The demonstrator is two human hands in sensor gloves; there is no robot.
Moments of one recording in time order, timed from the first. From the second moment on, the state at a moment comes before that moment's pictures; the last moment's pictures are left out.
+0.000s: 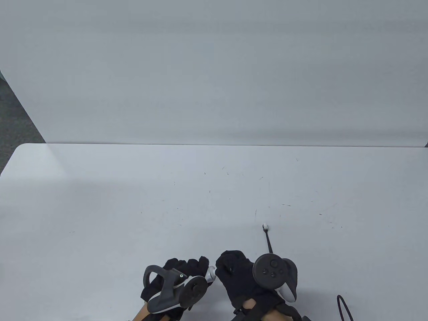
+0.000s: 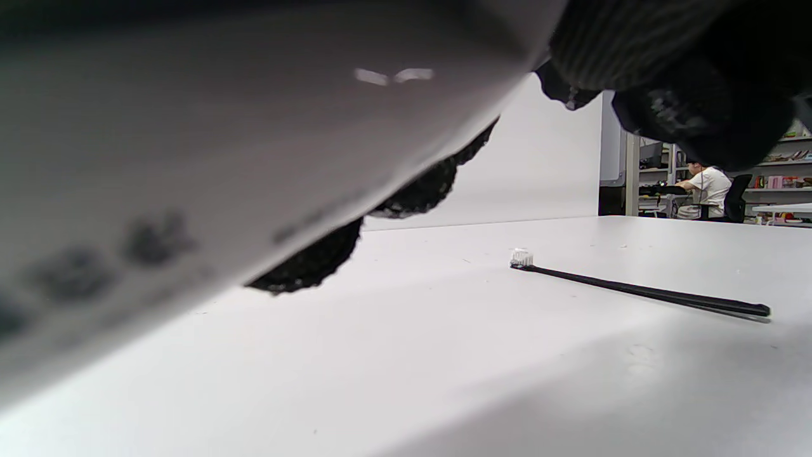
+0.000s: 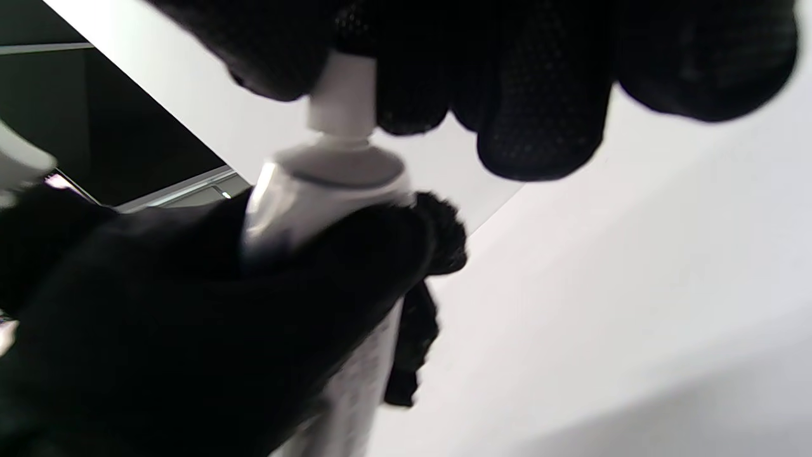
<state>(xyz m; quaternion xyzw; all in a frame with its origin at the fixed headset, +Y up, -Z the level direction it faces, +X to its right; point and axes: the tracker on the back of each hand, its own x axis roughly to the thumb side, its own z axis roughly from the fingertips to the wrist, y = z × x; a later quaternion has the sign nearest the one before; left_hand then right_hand) -0.118 -0.693 -0.245 0.08 -0.25 0.01 0.97 0.073 -0.698 -0.258 0.19 -0.03 0.88 0.44</state>
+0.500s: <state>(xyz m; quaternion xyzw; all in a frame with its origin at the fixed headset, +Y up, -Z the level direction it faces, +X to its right) -0.116 -0.697 -0.247 0.08 -0.24 0.00 0.97 0.074 -0.704 -0.261 0.17 -0.01 0.89 0.43</state>
